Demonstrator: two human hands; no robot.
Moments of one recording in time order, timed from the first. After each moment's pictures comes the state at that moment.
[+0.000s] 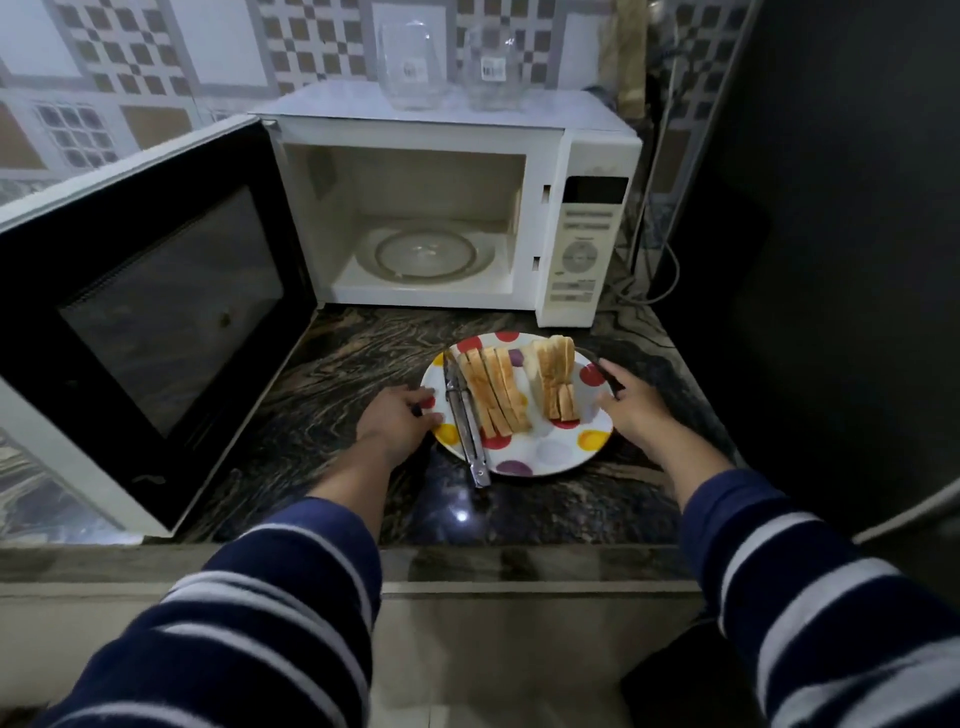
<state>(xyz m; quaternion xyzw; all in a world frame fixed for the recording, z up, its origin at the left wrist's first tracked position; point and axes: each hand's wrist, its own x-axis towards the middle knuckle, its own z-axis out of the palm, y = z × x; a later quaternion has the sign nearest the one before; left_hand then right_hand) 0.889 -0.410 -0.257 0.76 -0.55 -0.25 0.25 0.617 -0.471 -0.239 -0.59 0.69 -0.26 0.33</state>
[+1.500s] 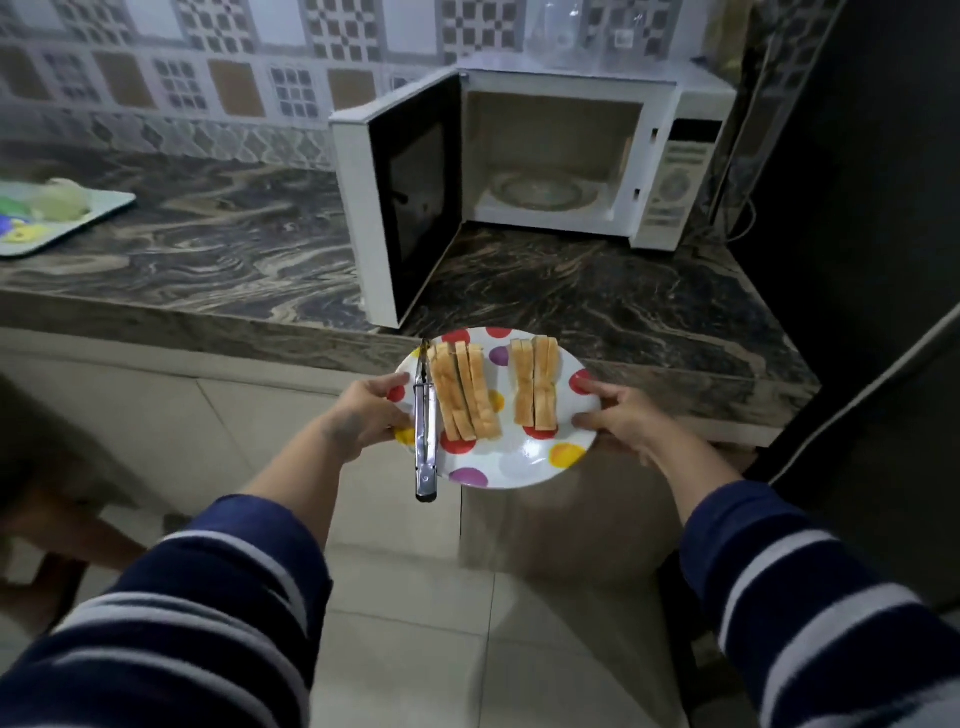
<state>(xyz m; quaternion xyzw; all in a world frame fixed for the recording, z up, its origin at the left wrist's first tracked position) 0.976 -0.078 -0.242 0.68 -0.29 -0.49 0.46 0.698 -0.179 -0.237 -0.53 0.56 -0.24 0.59</state>
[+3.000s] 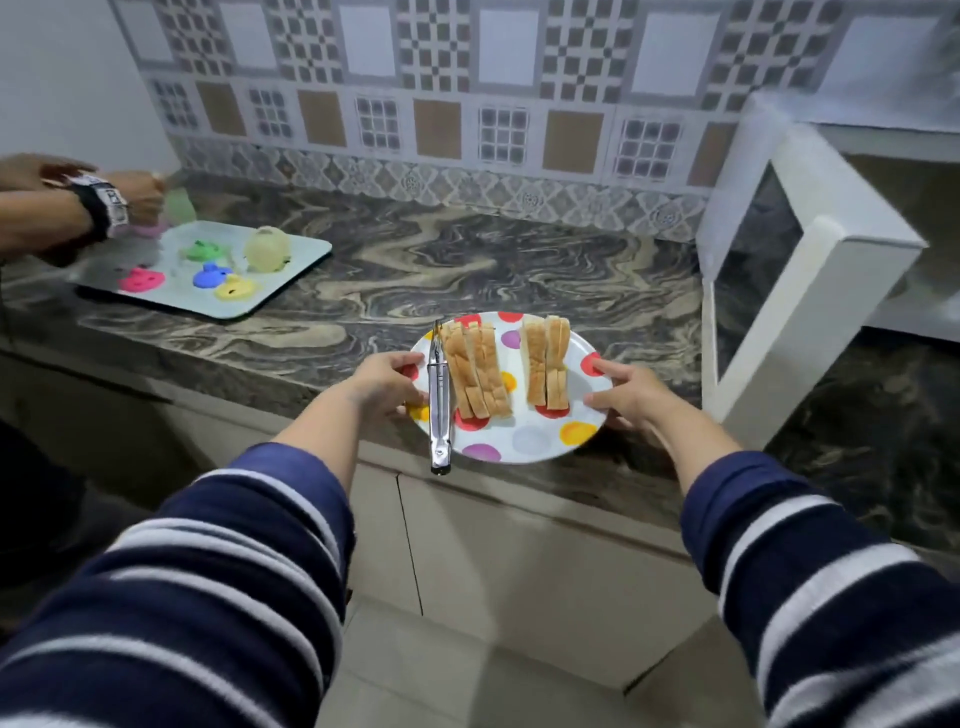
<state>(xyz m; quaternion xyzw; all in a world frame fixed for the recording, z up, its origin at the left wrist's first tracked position) 1.397 -0.153 -0.218 0.75 -0.32 -0.40 0.42 1.141 -0.291 -0.227 -0.58 0.53 -0.22 0.58</state>
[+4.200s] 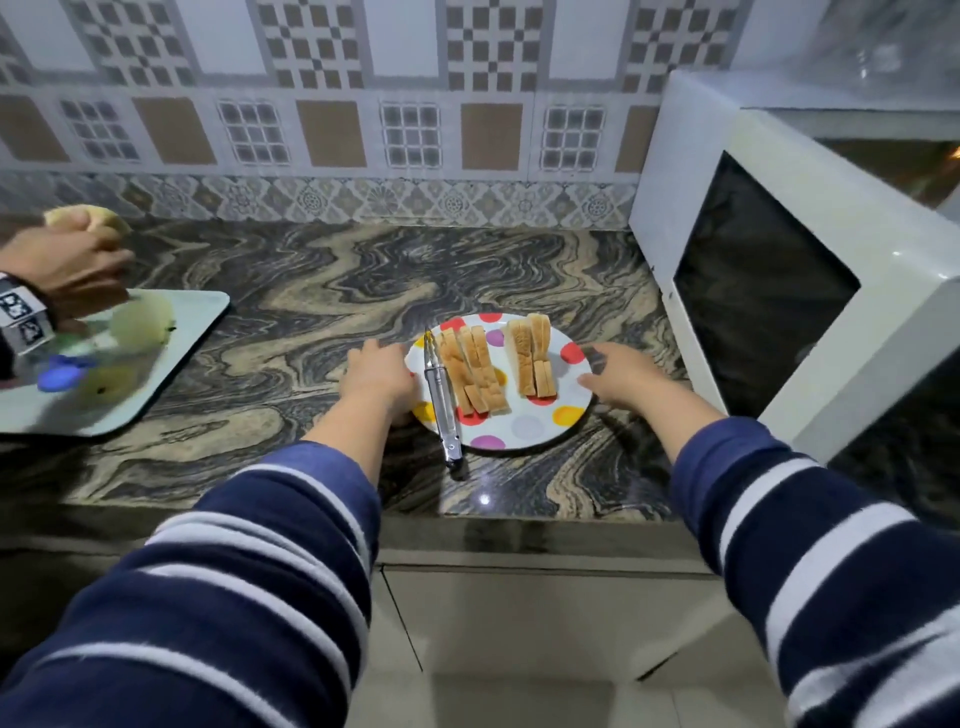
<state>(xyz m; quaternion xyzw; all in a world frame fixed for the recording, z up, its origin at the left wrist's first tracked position) 1.447 -0.287 -0.218 0.83 -0.54 -0.10 0.10 1.183 -0.351 -0.203 -0.71 0.66 -0.07 0.22</state>
